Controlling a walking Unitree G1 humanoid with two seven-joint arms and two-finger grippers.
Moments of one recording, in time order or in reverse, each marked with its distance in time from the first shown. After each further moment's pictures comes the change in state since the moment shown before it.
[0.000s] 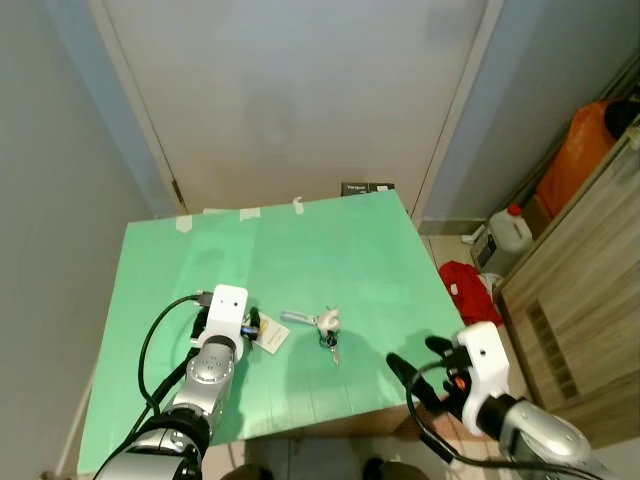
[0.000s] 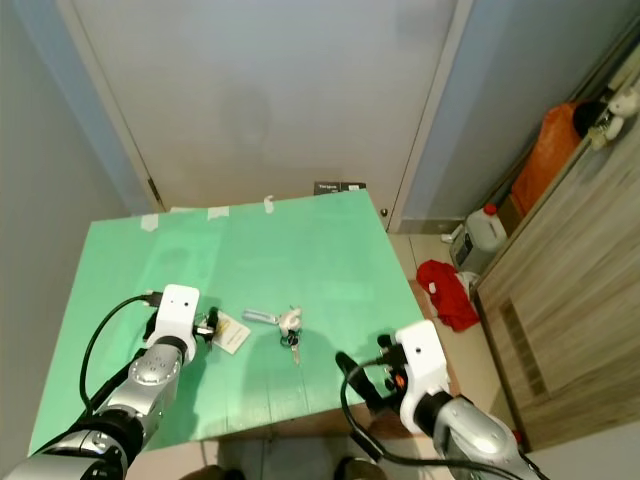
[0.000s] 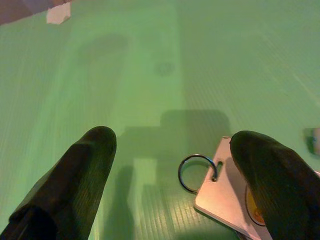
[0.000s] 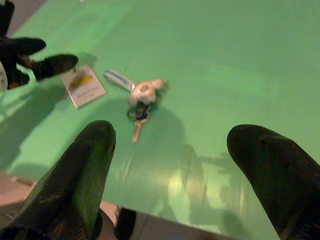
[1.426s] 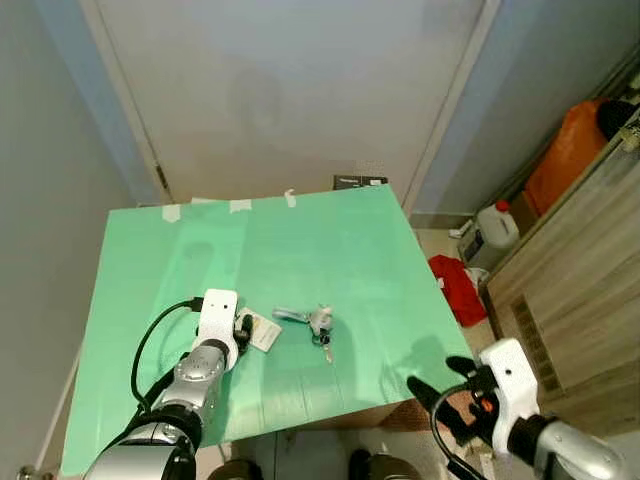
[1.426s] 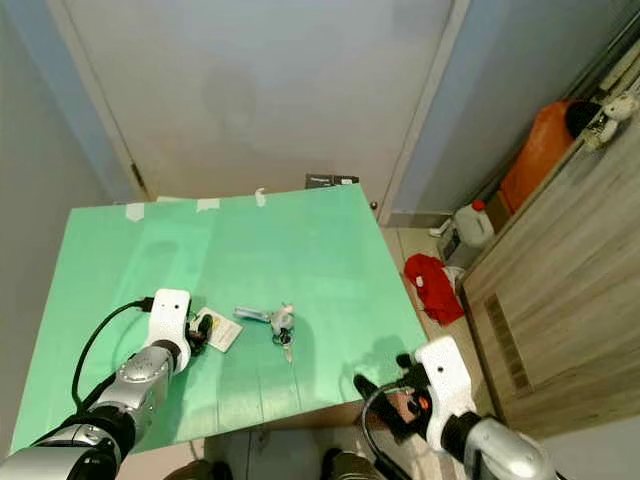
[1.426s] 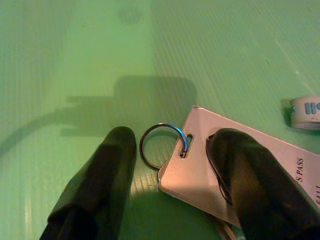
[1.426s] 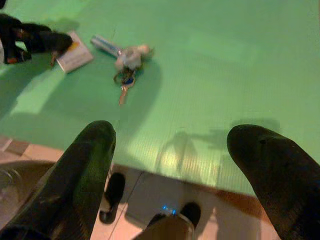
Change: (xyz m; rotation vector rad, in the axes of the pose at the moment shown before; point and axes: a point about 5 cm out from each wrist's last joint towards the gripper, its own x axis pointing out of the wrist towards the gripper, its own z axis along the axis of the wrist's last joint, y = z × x) left arm 0.001 0.006 -0.010 -0.098 0.097 -0.113; right arm -0.030 -0.005 -0.004 -0.019 0.082 -0.003
